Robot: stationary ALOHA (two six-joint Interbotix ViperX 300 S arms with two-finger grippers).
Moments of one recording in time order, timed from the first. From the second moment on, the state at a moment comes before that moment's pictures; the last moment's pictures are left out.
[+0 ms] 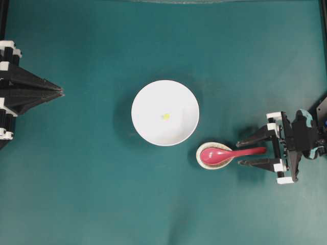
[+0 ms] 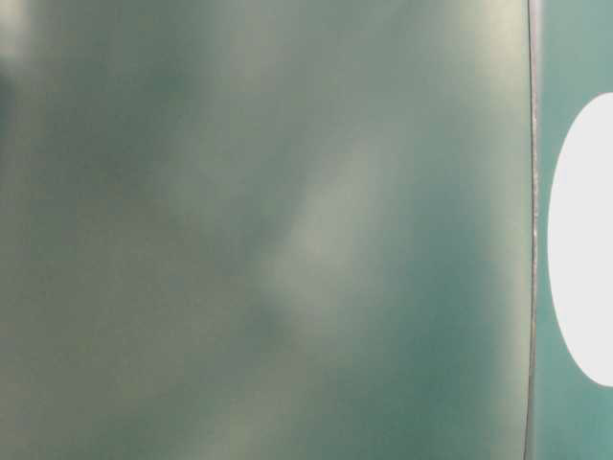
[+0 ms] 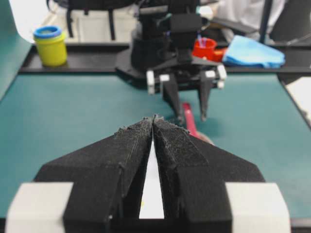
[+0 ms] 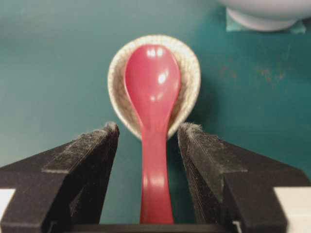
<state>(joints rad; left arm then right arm) 0.00 -0.96 1.17 0.02 -0.26 0.01 0.47 0.12 1.38 0.40 -1.19 0.08</state>
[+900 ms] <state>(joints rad) 0.00 -0.96 1.17 0.02 -0.24 0.01 0.48 0.17 1.37 0.40 -1.19 0.09</state>
